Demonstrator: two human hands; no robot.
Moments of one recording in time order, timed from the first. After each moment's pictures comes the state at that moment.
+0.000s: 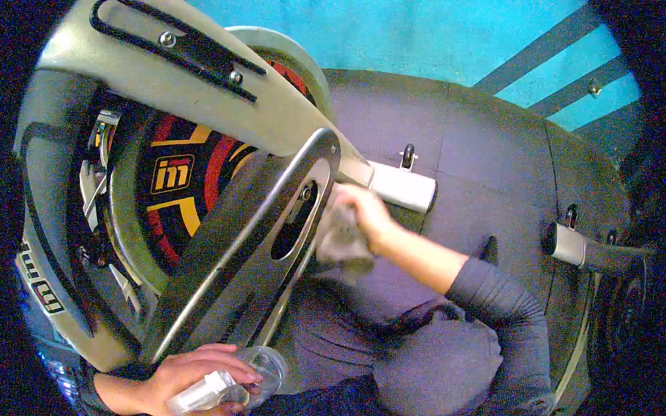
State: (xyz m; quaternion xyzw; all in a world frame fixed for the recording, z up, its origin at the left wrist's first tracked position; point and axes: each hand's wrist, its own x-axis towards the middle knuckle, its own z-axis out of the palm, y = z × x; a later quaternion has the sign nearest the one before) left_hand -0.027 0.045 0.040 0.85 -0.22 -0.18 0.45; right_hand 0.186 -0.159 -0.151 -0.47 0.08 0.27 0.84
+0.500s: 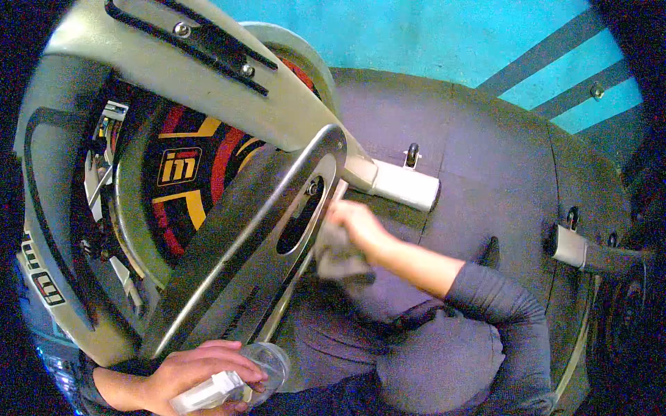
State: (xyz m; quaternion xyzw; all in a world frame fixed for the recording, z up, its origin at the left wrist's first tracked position) left_hand -0.026 0.040 0.041 0.85 -0.23 -0.17 0.45; right_hand 0.186 -0.151 -0.187 -0.59 -0.12 0.23 0.76
